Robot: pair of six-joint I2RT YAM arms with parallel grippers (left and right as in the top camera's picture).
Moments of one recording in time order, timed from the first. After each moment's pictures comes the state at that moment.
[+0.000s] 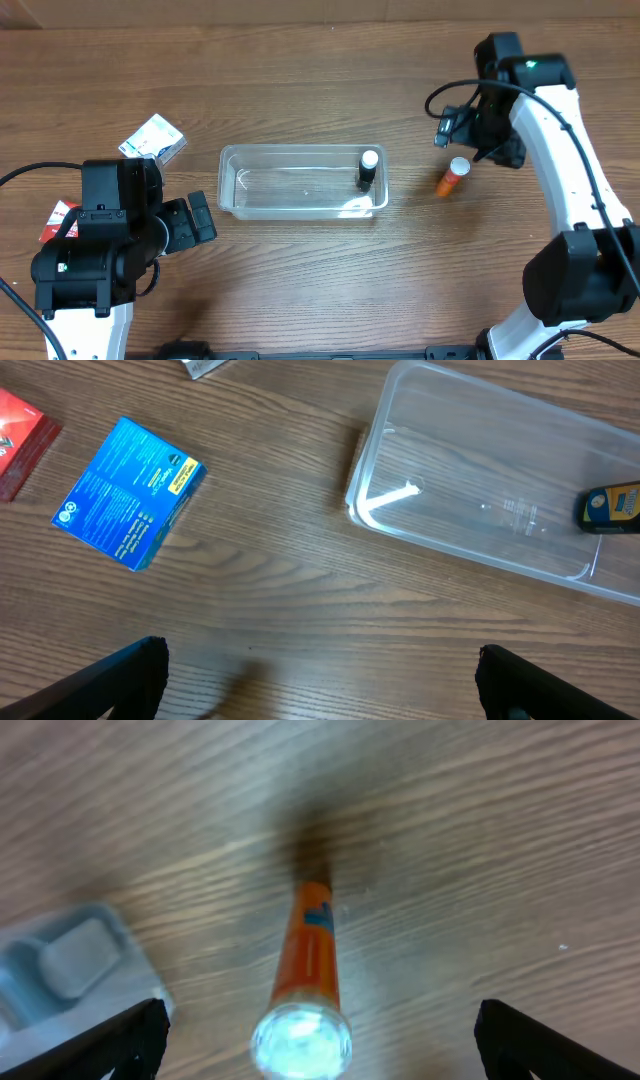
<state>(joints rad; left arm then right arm) 0.01 1.02 1.23 -1.31 0.02 -0.29 0.07 1.83 1.65 -1.34 0.02 0.40</state>
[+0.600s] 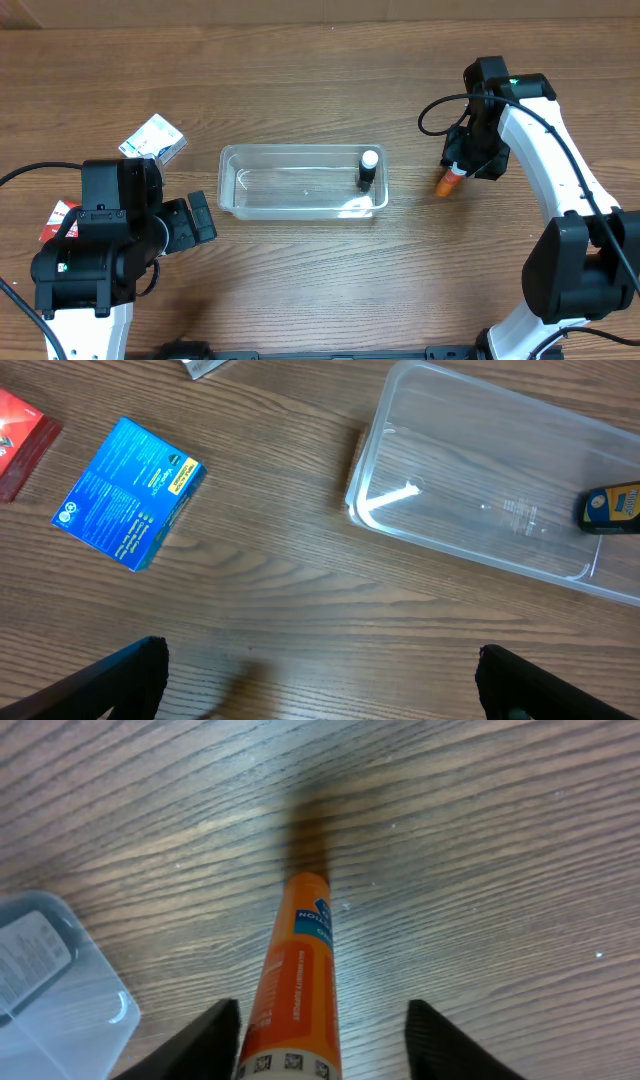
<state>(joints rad) 0.01 1.02 1.23 -1.31 0.02 -0.29 0.07 1.84 1.53 -1.26 0.01 0.38</state>
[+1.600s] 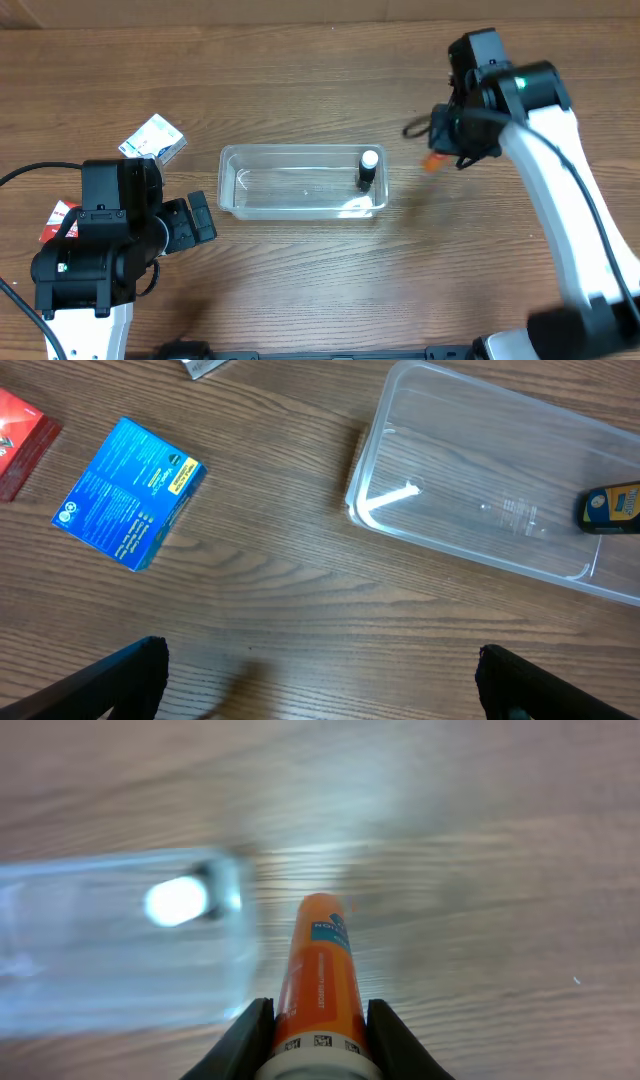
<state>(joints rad) 0.01 1.02 1.23 -1.31 0.02 -0.29 0.30 1.61 1.76 -1.40 0.04 0.38</state>
